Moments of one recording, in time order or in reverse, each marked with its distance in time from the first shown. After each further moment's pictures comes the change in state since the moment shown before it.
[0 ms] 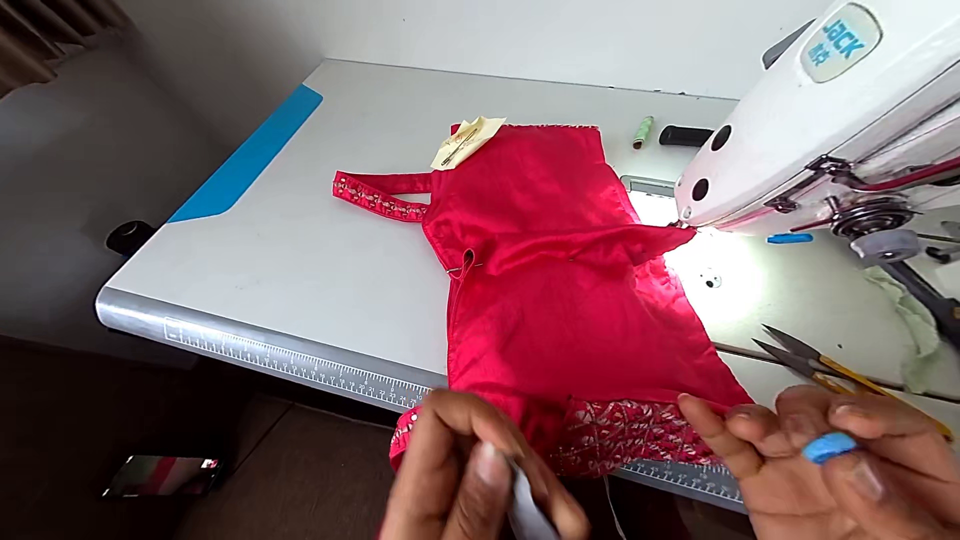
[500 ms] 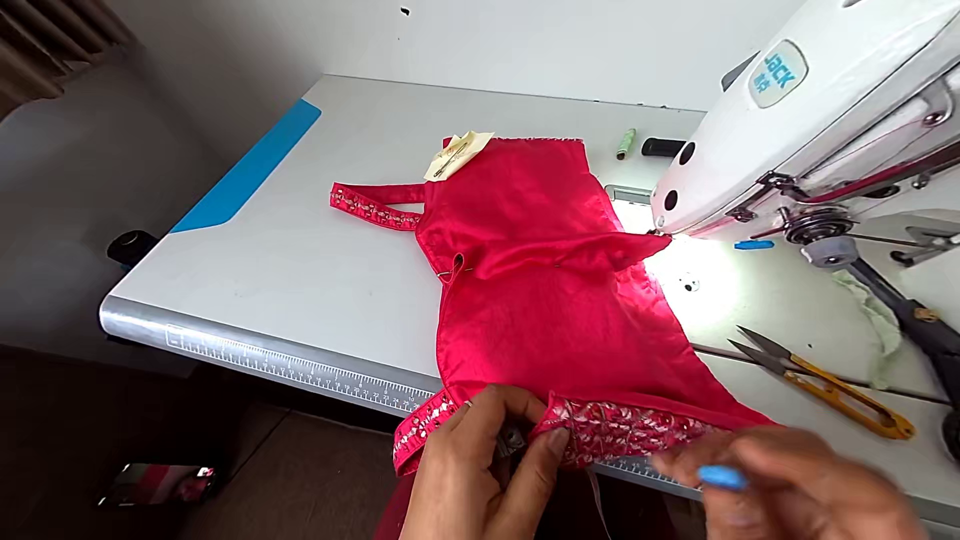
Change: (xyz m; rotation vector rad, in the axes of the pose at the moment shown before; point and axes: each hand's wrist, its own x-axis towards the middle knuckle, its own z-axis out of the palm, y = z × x) left_hand 0.009 -0.018 0.003 0.709 -0.013 -0.007; right_hand -0.017 0.011 0.006 -0.597 -0.108 -0.247
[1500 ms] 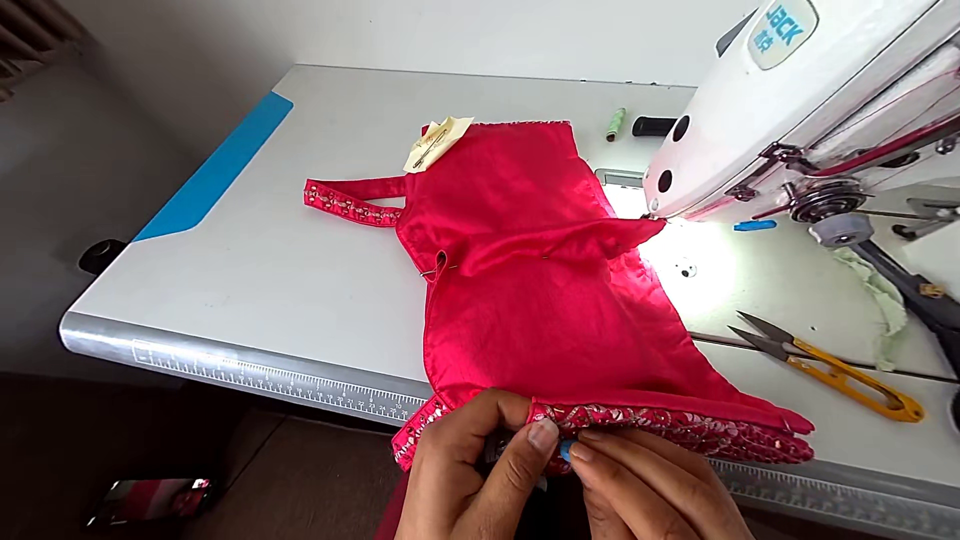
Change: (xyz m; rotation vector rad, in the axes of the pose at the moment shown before) left_hand 0.005 -0.003 0.000 -0.346 -0.068 -0.064; right_hand -0.009 0.018 0.044 -0.665 0.019 -0.434
